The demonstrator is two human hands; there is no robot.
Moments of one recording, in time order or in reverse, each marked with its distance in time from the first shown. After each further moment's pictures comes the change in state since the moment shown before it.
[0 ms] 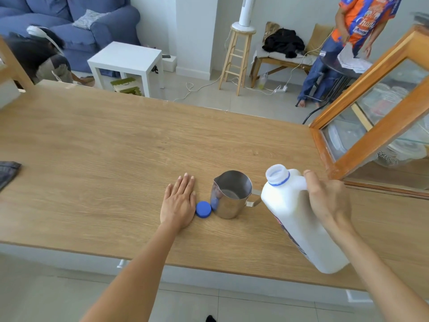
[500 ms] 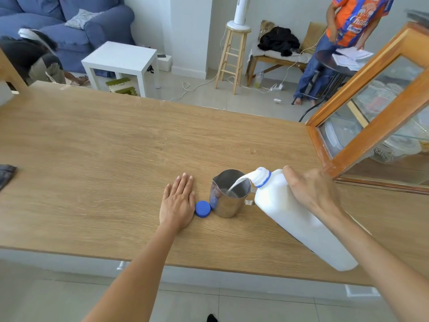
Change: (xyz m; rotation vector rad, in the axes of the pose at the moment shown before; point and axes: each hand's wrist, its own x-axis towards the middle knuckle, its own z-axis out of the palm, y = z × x) left_hand 0.000 0.000 -0.001 -0.001 -0.016 0.007; right_hand 0.011 -0.014 0.013 -0.308 -0.138 -0.053
